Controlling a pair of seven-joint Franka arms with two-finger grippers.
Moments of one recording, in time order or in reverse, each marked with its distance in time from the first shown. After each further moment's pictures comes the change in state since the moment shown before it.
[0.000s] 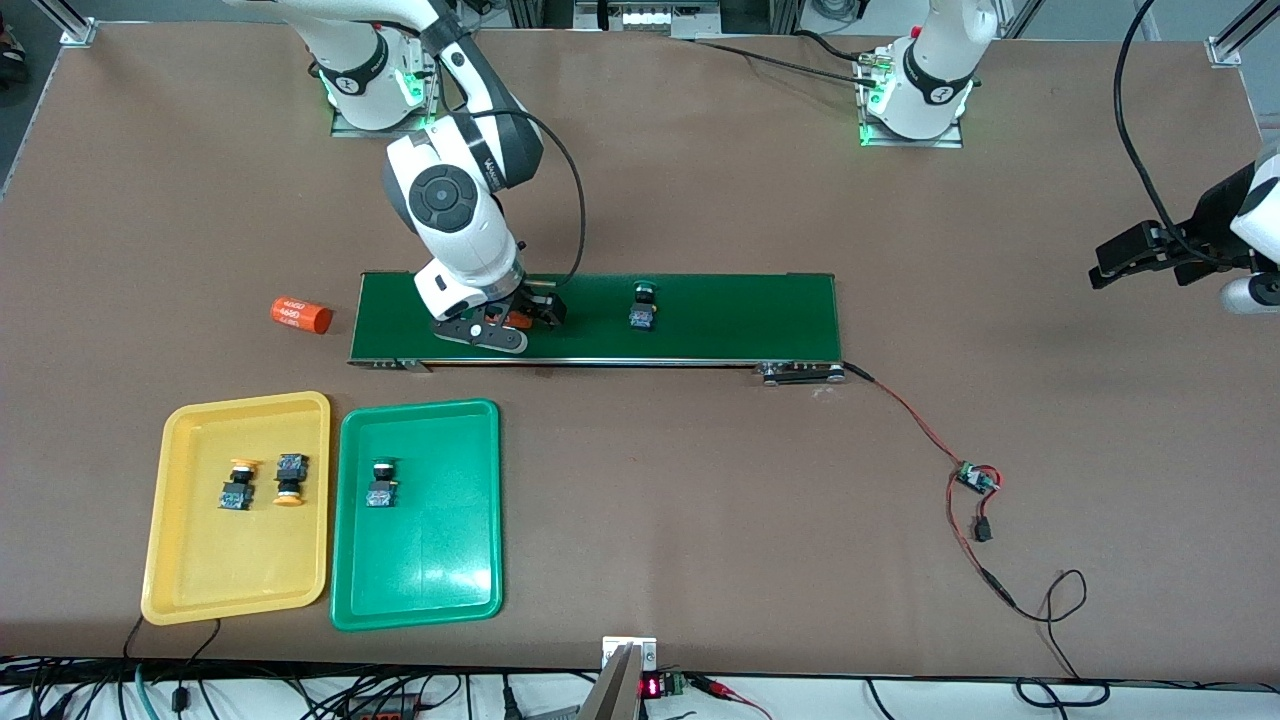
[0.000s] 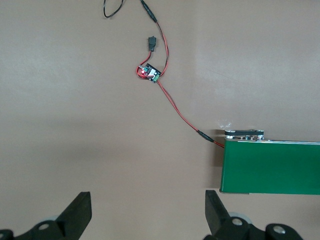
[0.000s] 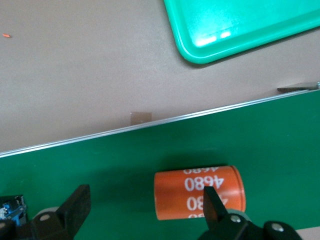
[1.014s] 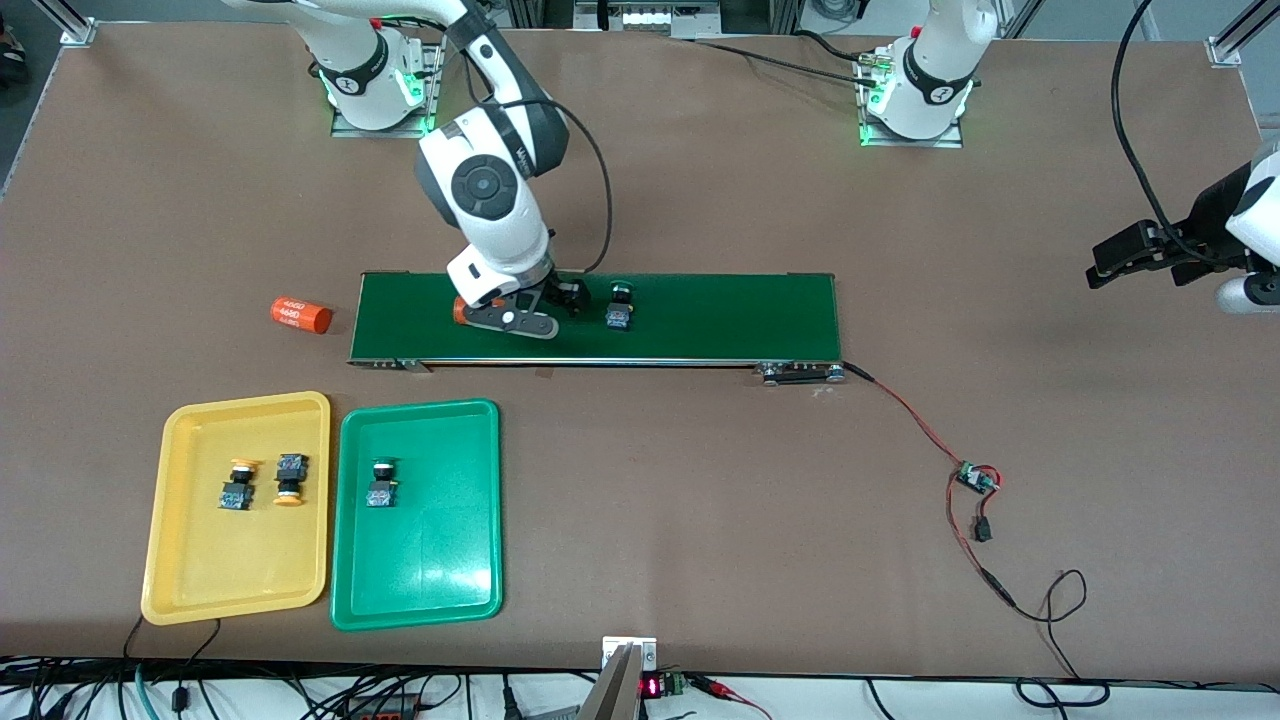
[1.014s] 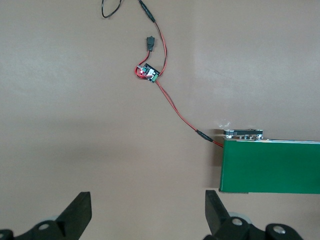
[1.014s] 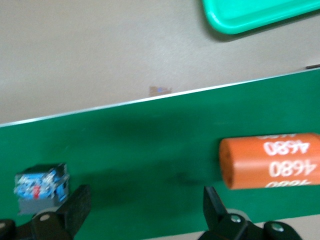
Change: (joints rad) left arm 0.000 0.000 -0.006 0.000 0.000 0.000 0.000; right arm 0.082 0.021 0.000 0.006 -0.010 0.000 0.030
